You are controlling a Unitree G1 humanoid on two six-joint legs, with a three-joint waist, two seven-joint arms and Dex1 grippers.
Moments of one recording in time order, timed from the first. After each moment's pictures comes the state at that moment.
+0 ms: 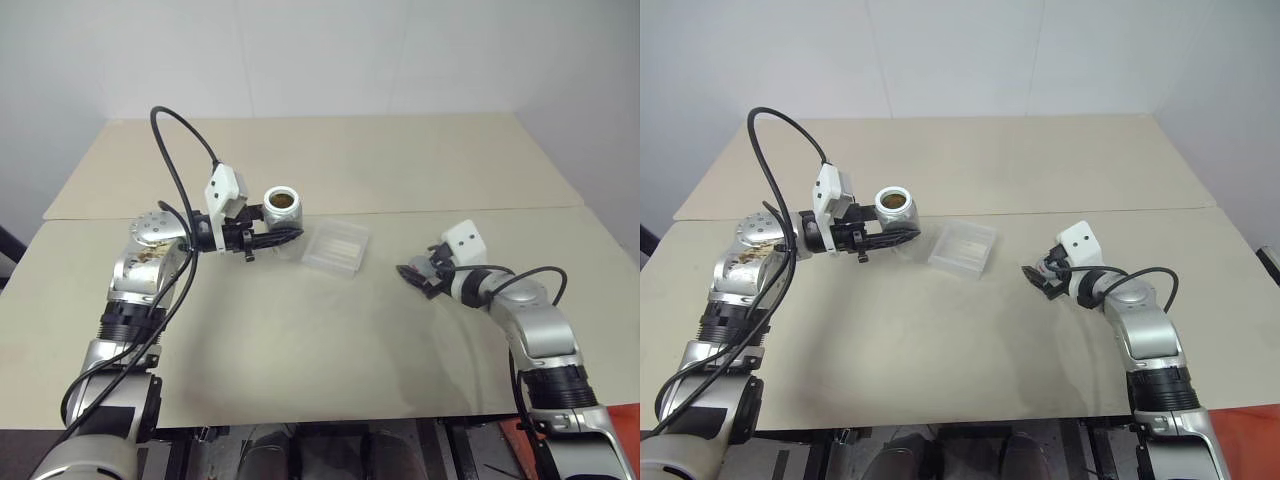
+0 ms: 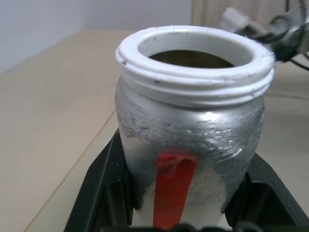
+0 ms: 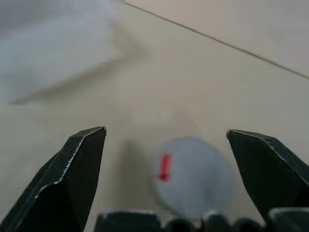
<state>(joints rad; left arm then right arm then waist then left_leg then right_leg) -0.75 0.55 -0.02 0.29 -0.34 0.24 -1.15 -0.42 -0.56 -0.01 -0.03 0.20 0.57 0.61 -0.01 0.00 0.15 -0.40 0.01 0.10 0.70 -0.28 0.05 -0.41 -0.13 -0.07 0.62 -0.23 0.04</state>
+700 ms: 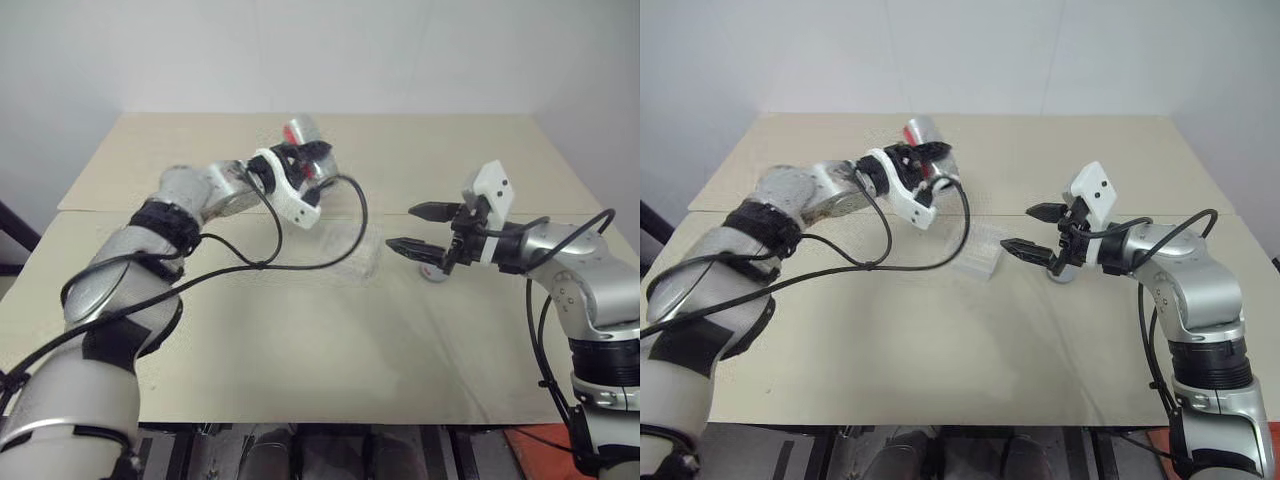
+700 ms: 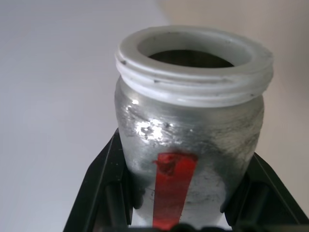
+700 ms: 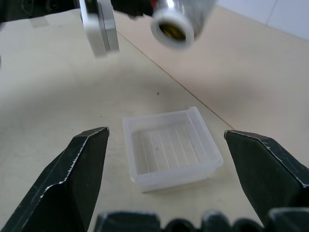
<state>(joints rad) -1.41 0.53 -0.87 1.03 1.18 -0.63 0.29 -0.59 -0.72 -0.06 -0.19 0.49 0.70 0.90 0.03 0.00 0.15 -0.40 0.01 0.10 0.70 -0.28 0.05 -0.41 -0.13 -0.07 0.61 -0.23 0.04</state>
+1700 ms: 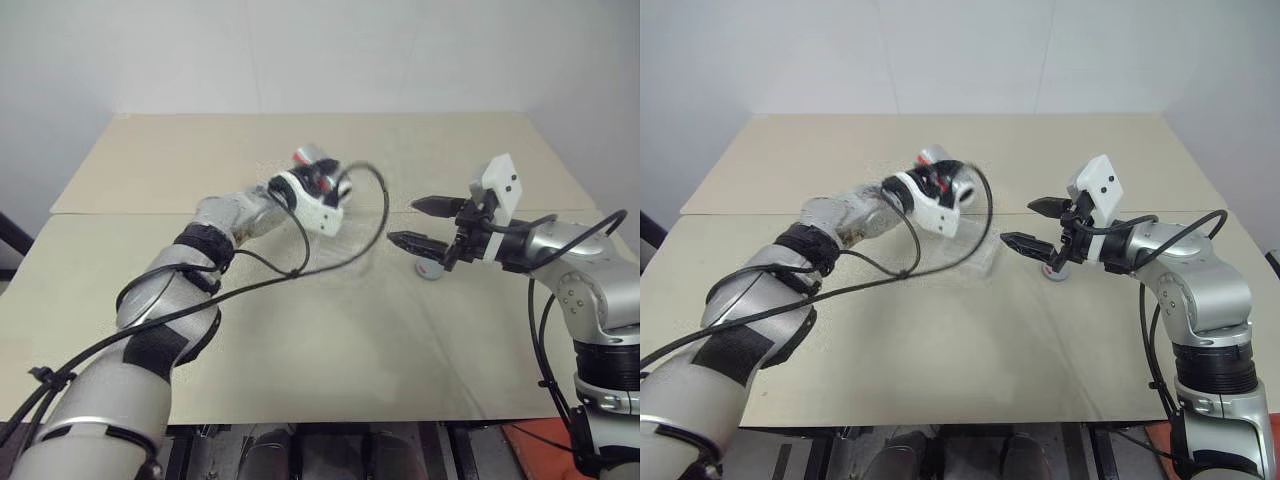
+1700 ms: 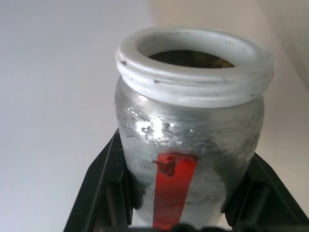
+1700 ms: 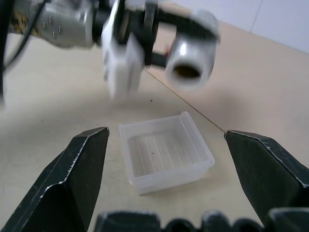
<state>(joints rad) -1.28 0.35 -0.49 1.14 0.68 -0.49 -0.07 -0.58 -0.72 -0.09 -0.23 0.53 0.73 0.84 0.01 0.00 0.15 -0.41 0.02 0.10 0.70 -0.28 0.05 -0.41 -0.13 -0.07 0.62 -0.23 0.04</state>
